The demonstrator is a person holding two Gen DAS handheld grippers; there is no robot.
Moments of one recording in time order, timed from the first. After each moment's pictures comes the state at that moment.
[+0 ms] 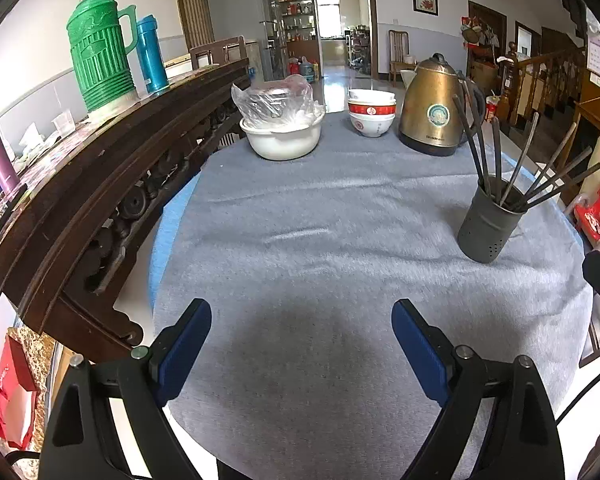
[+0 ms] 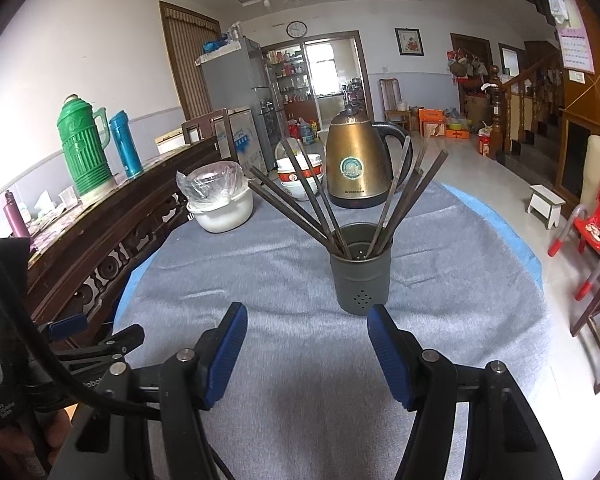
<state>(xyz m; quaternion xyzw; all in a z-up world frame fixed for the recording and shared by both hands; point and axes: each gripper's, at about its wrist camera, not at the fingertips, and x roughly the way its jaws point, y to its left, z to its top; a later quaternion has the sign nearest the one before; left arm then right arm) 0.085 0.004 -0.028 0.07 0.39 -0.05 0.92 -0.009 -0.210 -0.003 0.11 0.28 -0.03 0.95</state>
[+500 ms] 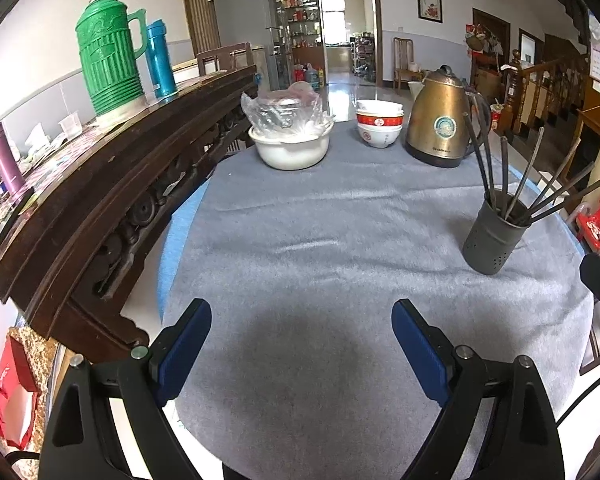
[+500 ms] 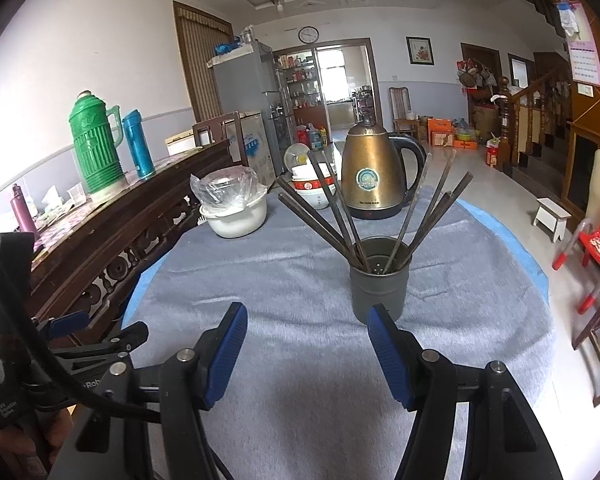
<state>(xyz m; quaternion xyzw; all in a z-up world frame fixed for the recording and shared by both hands) 0.091 0.010 -0.020 0.07 0.38 -0.05 0.92 -0.003 -0.198 0.006 0.10 0.27 -0.03 0.96</state>
